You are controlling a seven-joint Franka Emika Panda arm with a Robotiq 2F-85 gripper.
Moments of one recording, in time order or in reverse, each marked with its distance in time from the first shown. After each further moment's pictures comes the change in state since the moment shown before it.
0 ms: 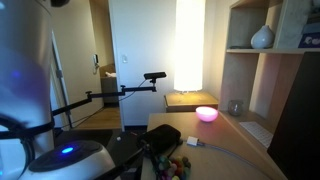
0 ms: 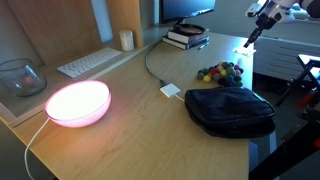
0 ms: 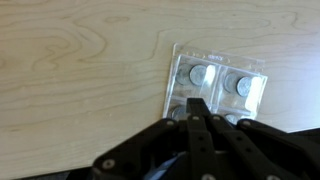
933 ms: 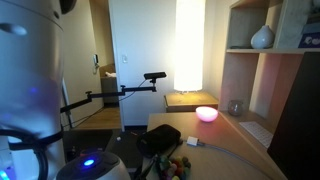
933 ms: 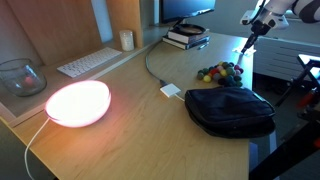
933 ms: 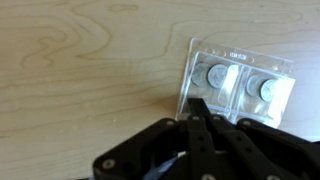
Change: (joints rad) arm -0.042 0.060 0.075 0.052 -0.004 -0.064 -0.001
